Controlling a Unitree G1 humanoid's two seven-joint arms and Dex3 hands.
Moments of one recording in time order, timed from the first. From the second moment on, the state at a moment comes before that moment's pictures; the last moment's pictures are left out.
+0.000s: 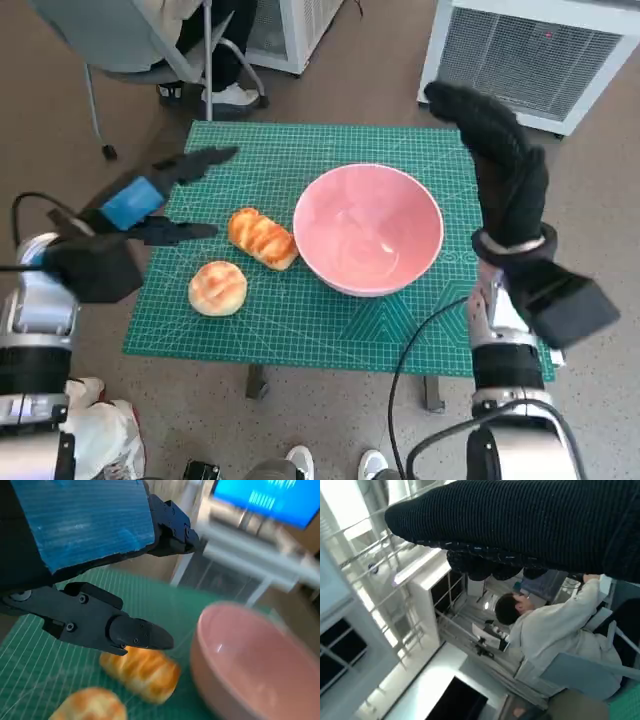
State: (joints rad) left arm -0.68 0.69 -0.08 0.58 0.20 -0.42 -0.60; right arm -0.76 -0.11 -0.14 0.67 0.23 -0.93 0.45
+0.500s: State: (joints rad) left arm -0.82 0.65 -0.23 0.77 0.37 -0.36 -0.59; right arm -0.71 -0.11 -0.11 0.57 0.23 -0.90 0.45
